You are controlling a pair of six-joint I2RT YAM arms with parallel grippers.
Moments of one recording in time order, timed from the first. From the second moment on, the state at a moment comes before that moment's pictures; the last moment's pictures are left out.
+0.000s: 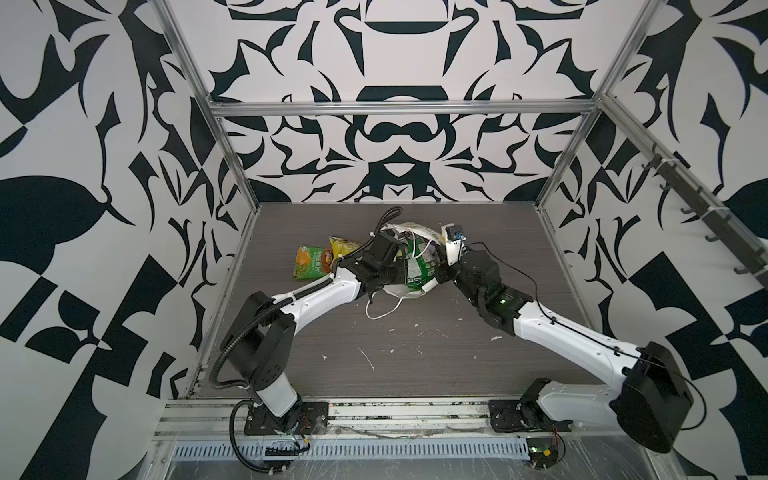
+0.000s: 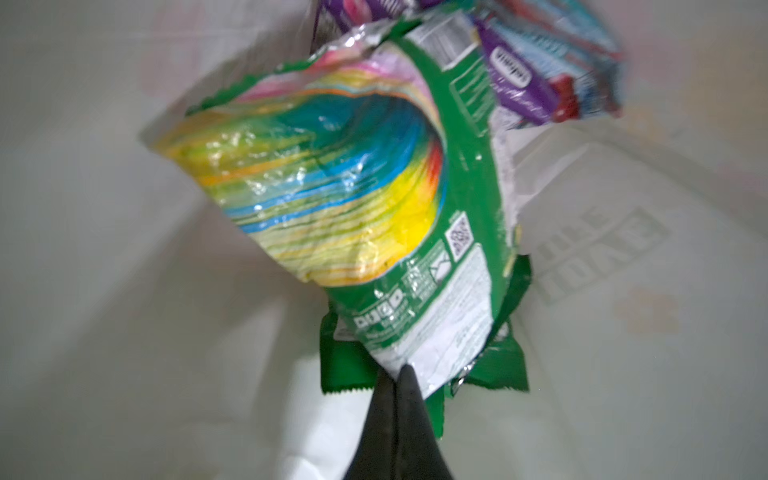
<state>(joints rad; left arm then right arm) -0.72 1.63 1.17 -0.30 0.04 -0.59 0.67 1.24 0.81 0.17 0.31 0.08</state>
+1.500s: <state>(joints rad) -0.89 1.47 1.13 -0.37 0.01 0.33 0.67 1.26 0.84 0.14 0.42 0.08</state>
